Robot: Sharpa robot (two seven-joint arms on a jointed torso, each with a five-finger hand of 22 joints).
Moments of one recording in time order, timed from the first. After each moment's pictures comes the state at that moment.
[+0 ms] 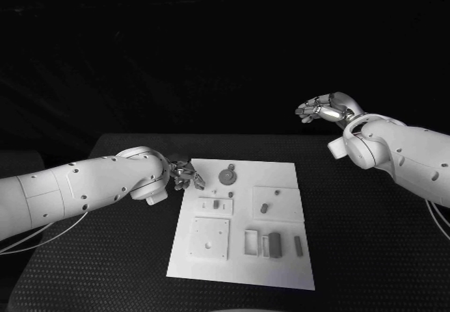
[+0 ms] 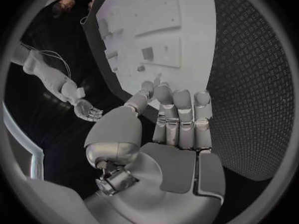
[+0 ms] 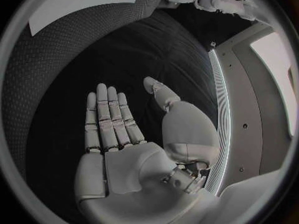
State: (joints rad) left arm 1.29 -0.79 -0.18 1.37 -0.96 -0.07 -0.40; left_hand 0.90 0.08 0.49 -0.28 0.15 1.13 0.03 0.31 0.64 1.38 -0.08 0.86 0.68 1.17 -0.14 1.24 0.57 0.03 0.87 -0.11 0.98 1.30; right arm 1.29 -0.62 0.04 0.97 -0.66 -0.27 0.18; right_hand 0.92 -0.11 0.49 -0.28 0.38 0.79 0.20 0.28 0.41 0.88 0.16 0.53 0.07 0.89 0.13 0.44 0.51 0.22 0.56 0.21 0.46 1.20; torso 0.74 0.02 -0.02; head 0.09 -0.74
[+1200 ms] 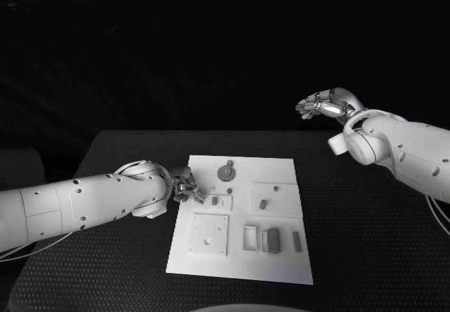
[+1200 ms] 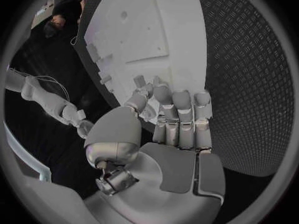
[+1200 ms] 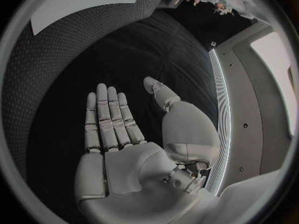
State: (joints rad) left arm 1.24 -0.81 -0.22 1.45 -1.11 -0.12 -0.42; left_hand 0.89 0.07 0.49 -0.28 0.16 1.14 0.02 0.31 0.64 1.39 -0.08 0.85 0.68 1.18 -0.14 1.24 0.56 0.03 0.88 -0.11 0.98 1.30; right arm 1.29 -0.63 0.04 0.98 -0.66 -0.27 0.18; right_hand 0.92 -0.11 0.49 -0.28 0.38 0.79 0.20 0.28 0.41 0.88 0.16 0.53 0.07 0.89 0.13 0.44 0.51 0.22 0.56 0.21 0.46 1.20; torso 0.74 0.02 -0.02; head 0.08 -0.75
